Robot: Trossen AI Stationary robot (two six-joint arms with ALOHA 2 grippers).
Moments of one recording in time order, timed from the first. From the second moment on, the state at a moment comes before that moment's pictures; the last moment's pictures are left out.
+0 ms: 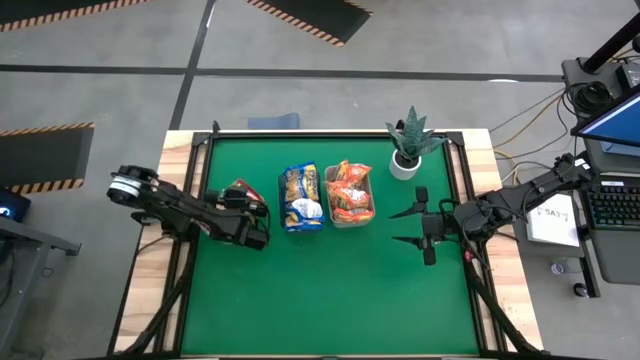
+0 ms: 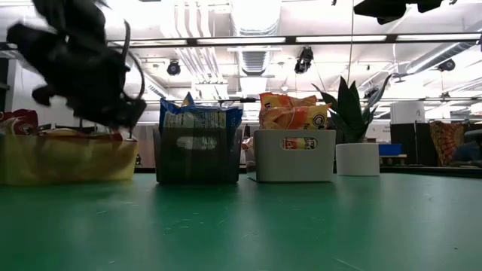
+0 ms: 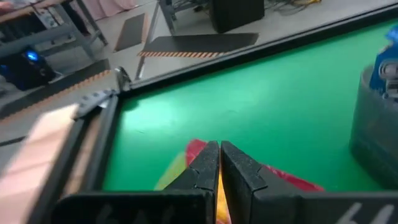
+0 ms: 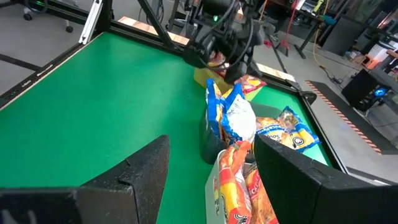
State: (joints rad) left arm -0.21 1.54 0.69 -1.08 -1.12 -1.74; right arm 0.41 0.77 0.62 -0.17 0.37 -0.18
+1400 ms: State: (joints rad) left arm -0.41 1.53 0.62 -1.43 -0.79 -1.80; right arm 0.41 0.77 0.60 -0.14 0.37 -0.20
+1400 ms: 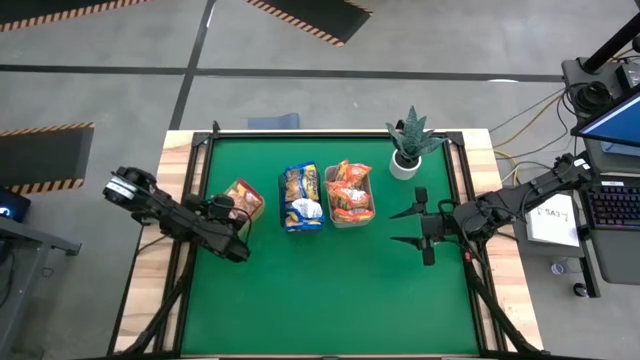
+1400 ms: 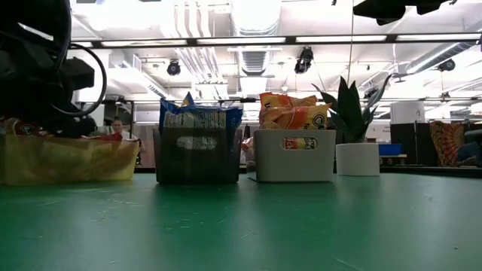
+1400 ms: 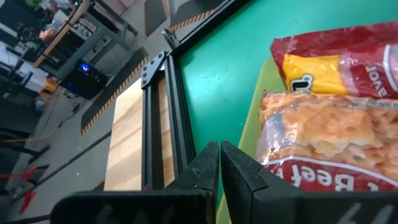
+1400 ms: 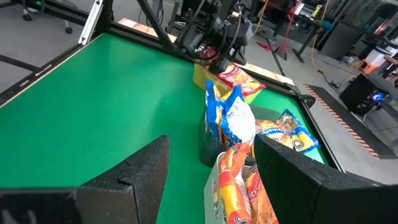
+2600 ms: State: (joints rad) left arm -0.48 1.28 1.23 -1.02 -1.03 -0.70; right arm 0.41 0.56 0.43 0.02 0.37 -0.31
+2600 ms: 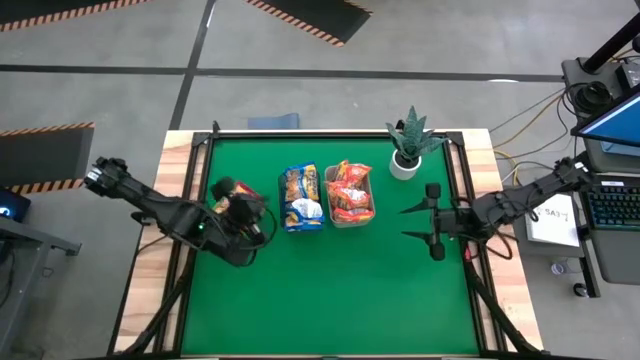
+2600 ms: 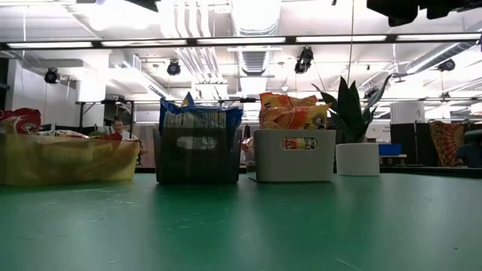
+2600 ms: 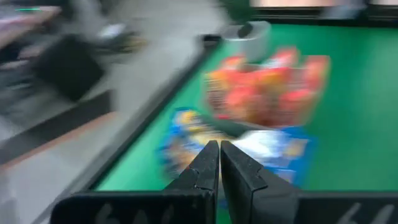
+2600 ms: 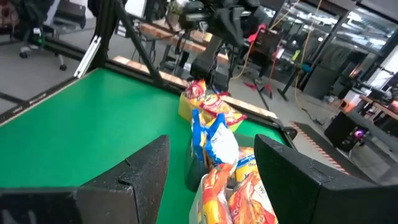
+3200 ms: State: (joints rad) left arm -0.38 1.06 0.86 -0.34 -0.67 -0.03; right arm 0.41 0.16 0.26 0.10 0.37 -0.37
